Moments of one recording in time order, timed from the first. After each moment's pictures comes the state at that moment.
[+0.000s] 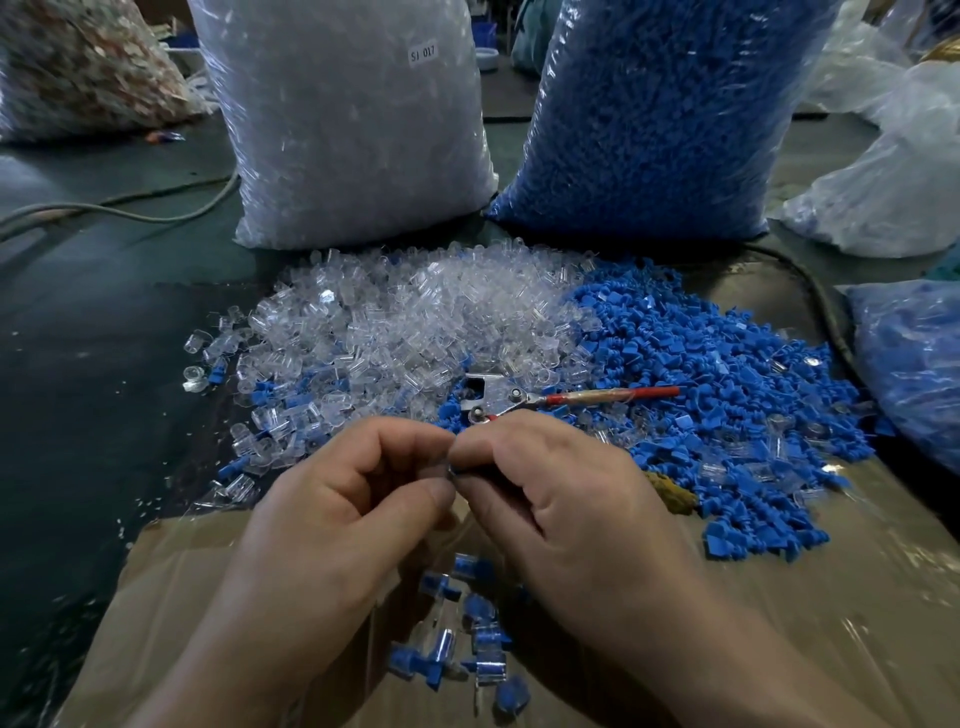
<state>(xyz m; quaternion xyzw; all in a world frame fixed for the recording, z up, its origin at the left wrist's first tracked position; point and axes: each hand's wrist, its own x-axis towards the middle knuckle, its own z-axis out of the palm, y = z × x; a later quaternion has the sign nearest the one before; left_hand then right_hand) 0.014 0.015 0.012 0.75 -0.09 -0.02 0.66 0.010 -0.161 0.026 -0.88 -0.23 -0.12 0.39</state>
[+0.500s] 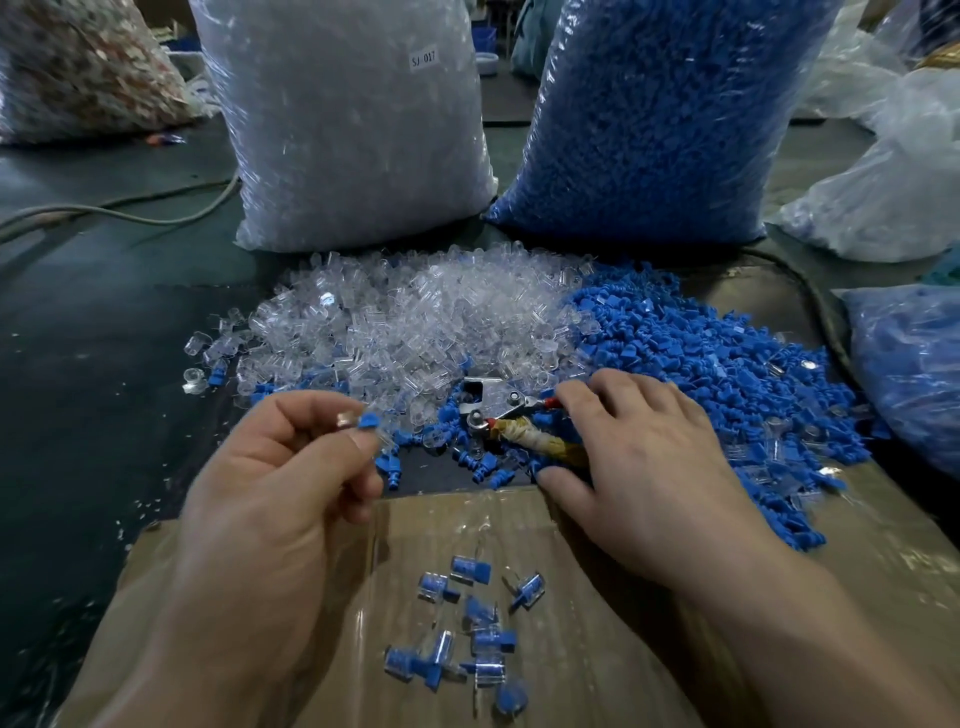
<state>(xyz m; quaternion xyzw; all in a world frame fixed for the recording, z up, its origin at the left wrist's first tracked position) 0.025 0.027 0.004 0.63 0.02 0.08 0.77 0.034 -0.202 0.022 -1.00 -0.04 0.00 0.05</state>
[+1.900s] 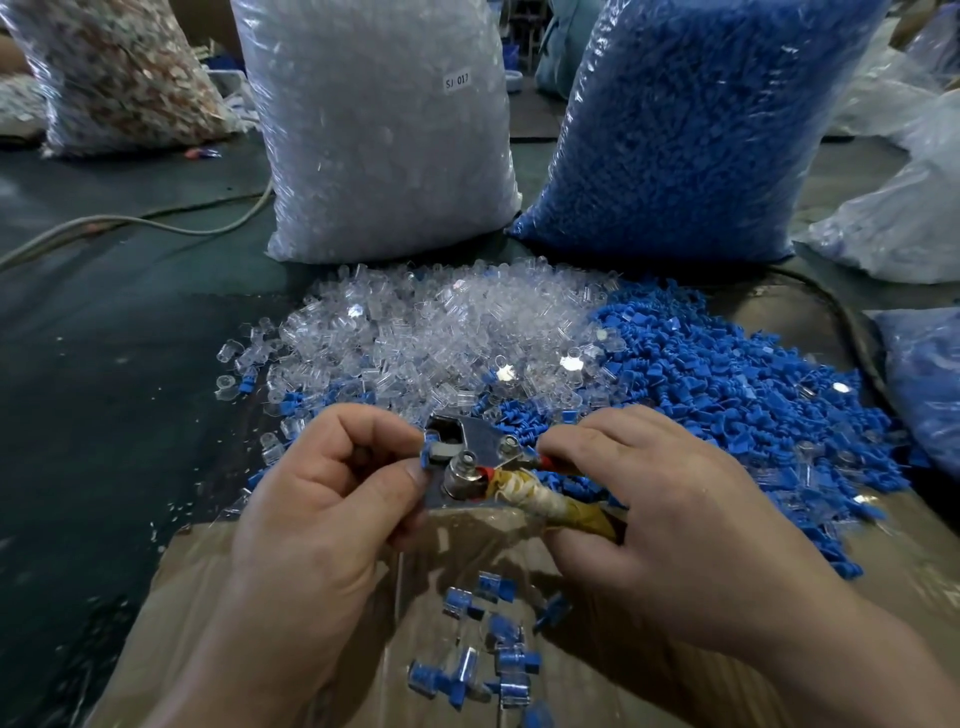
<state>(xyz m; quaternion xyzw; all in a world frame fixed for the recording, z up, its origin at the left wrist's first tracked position) 0.014 0.014 0.022 0.65 0.00 0.04 0.76 0.016 -0.195 0.044 -0.96 -0.21 -0.06 0.18</state>
